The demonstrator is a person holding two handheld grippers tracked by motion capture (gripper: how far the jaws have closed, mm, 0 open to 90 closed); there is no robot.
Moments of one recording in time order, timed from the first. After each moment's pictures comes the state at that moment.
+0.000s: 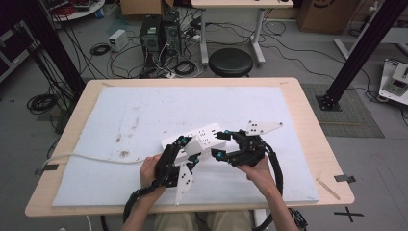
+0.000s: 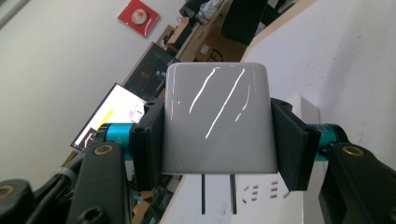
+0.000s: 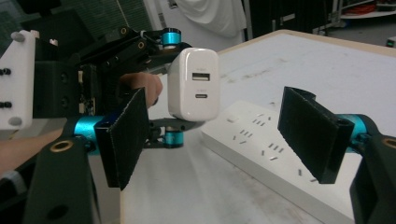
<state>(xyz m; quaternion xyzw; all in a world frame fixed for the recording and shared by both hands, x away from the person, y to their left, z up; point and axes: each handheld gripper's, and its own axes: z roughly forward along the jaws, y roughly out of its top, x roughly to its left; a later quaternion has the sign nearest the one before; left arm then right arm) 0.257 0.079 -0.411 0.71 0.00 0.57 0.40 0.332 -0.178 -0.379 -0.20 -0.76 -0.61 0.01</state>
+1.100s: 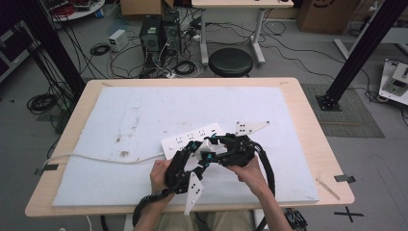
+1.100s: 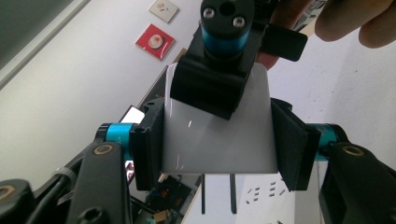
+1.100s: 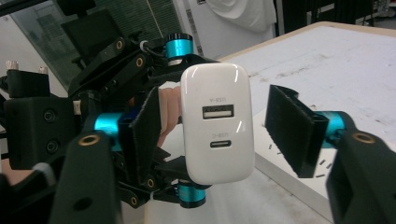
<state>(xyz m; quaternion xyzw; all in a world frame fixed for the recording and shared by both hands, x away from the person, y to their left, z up) 0.245 0.057 -0.421 0.68 -0.02 0.60 0.42 0.336 -0.154 -0.385 -0.17 -0.77 -0.62 0.06</state>
